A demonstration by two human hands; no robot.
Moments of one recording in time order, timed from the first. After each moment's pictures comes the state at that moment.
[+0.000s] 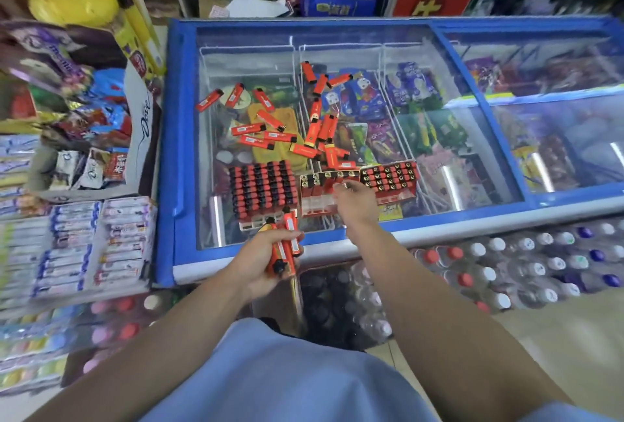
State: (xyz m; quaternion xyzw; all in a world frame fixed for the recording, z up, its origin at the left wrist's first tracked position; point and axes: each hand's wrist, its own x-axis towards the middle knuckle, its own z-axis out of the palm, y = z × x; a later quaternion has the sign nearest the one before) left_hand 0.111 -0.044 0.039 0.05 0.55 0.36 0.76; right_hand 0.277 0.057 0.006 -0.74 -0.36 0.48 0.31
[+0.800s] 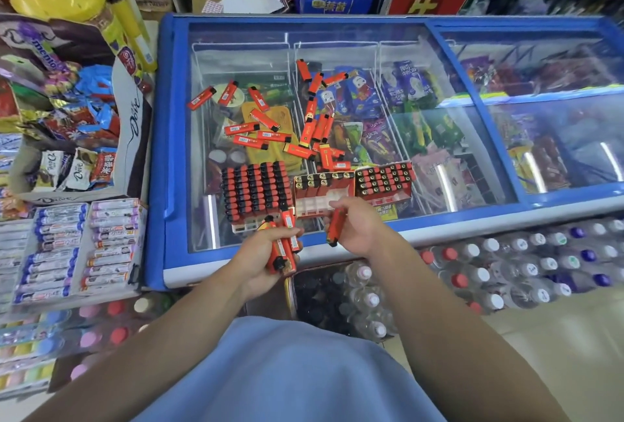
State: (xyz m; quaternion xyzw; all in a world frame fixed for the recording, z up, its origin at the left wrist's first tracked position) left_hand 0.121 -0.032 0.033 0.03 0.54 0.38 0.75; right_hand 0.298 0.048 0.017 -0.63 -0.13 0.71 0.28
